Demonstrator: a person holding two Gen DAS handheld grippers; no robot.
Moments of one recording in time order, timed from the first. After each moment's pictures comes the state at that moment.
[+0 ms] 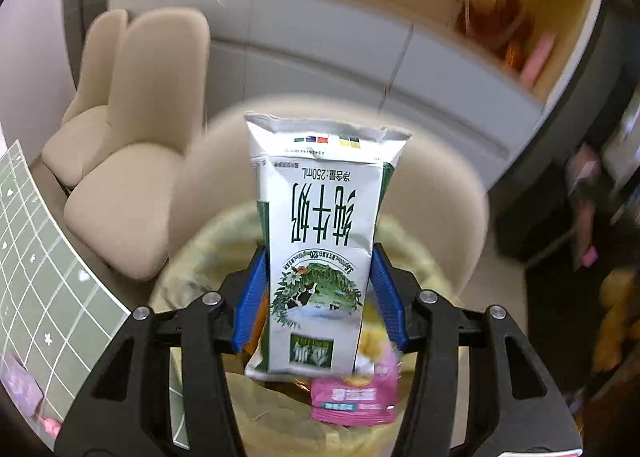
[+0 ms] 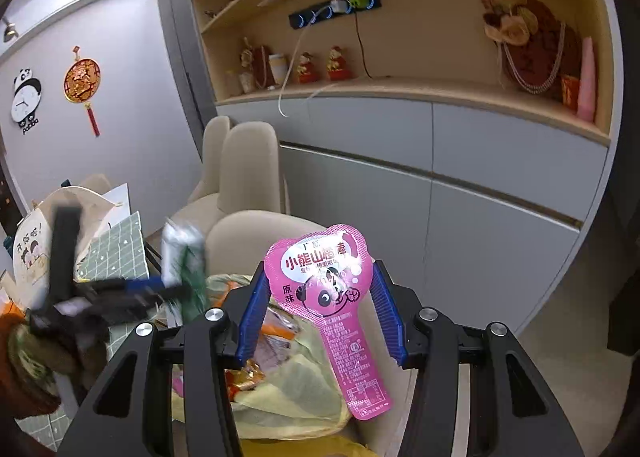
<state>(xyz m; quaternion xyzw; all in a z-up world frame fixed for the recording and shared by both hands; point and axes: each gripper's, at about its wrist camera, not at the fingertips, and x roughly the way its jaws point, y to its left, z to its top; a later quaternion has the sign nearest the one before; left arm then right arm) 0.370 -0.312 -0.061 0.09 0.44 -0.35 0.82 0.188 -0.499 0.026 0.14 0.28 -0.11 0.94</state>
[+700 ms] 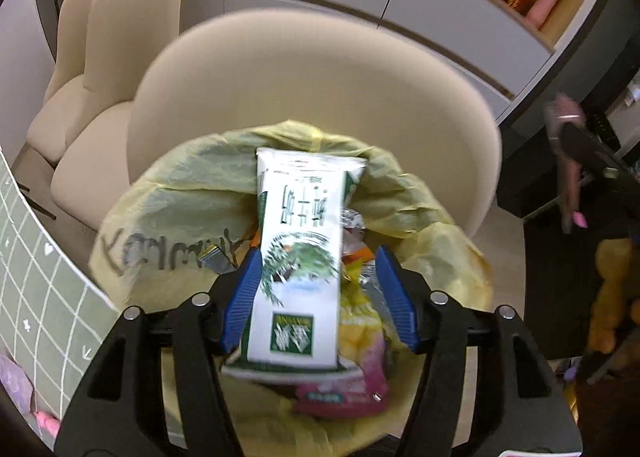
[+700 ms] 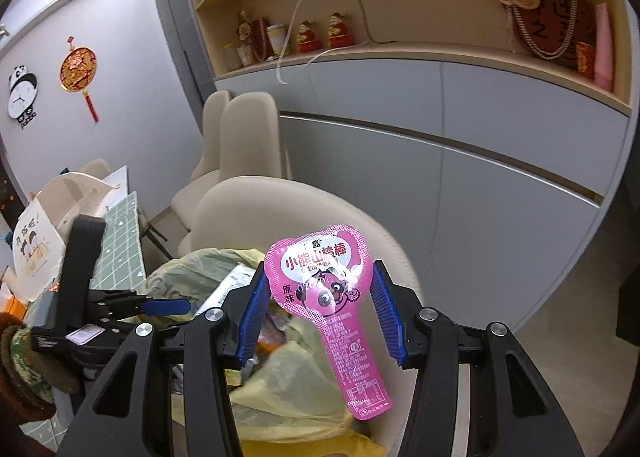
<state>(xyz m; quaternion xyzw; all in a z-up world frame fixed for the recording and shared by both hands) 0.361 -0.324 -0.085 0.11 0.50 -0.36 0.78 0.220 -0.498 -0.007 0.15 0.32 -0.09 0.93</state>
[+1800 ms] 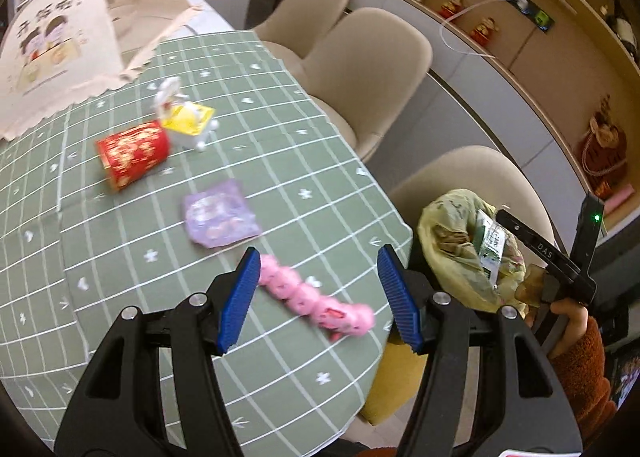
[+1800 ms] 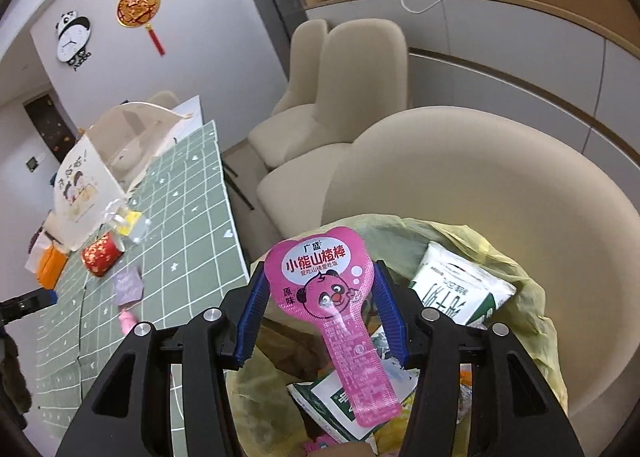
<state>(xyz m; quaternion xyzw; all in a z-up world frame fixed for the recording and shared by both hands) 0.314 0.009 -0.003 -0.11 0.47 -0.11 0.87 0.341 -0.356 -0.051 0.14 0.41 0.06 0.90</state>
